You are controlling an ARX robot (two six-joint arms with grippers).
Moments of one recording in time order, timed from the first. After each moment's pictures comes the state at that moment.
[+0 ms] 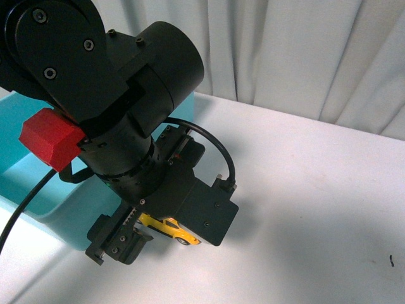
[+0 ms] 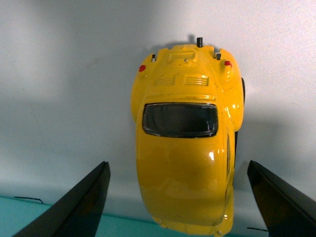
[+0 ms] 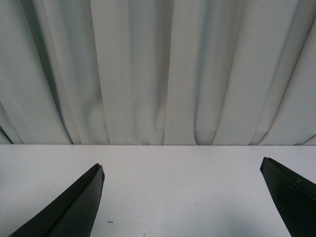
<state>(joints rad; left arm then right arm) -0.27 1.80 0.75 -0.24 -0.08 1.47 0.00 0.00 0.01 0.00 0.00 -0.01</state>
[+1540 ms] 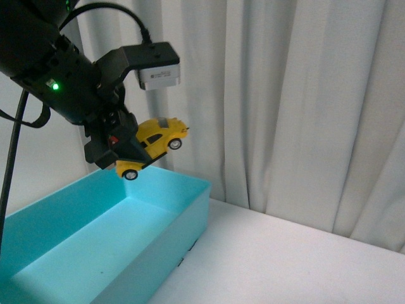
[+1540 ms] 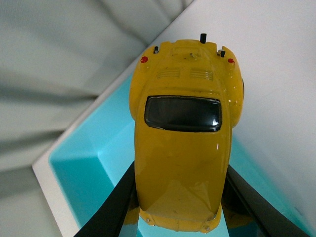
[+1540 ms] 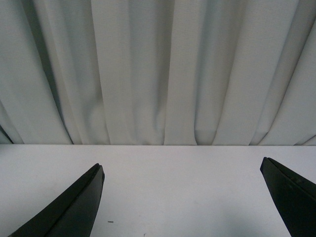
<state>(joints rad) 0.13 1.41 1.03 -0.49 0.16 0.86 0.00 0.00 0.01 0.00 0.00 -0.01</state>
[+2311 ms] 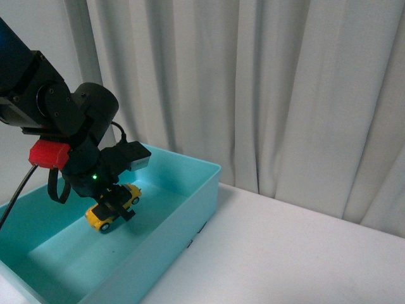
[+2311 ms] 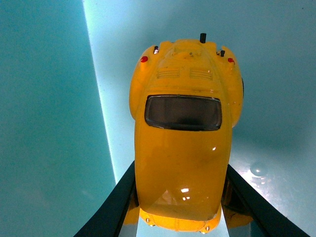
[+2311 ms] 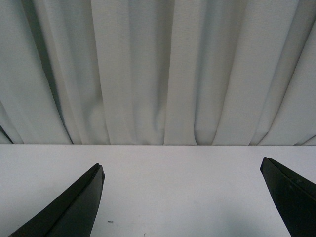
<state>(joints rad) 0.29 1.93 1.00 -0.16 -0.15 0.57 0.00 0.00 0.01 0.00 0.00 -0.01</state>
